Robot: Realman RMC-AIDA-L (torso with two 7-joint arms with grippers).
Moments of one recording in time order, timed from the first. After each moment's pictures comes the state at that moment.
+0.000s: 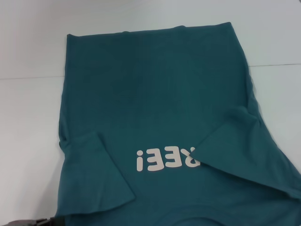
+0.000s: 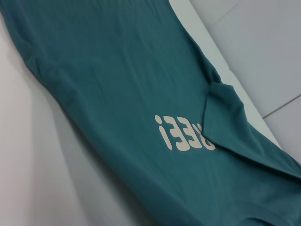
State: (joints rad) left arm -0.12 -2.17 0.79 1.07 2.06 1.66 -2.09; right arm 0.18 1.93 -0.33 -0.66 -2.19 -1.83 1.92
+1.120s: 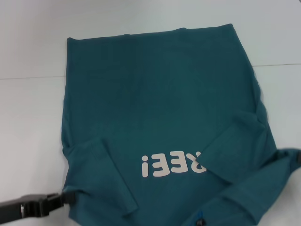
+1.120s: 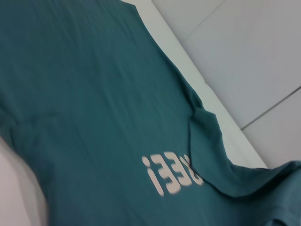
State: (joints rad) left arm -0.23 -2.14 0.78 0.95 2.01 1.63 -2.03; right arm 0.32 1.92 -0.25 -0.65 -2.19 -1.79 1.94
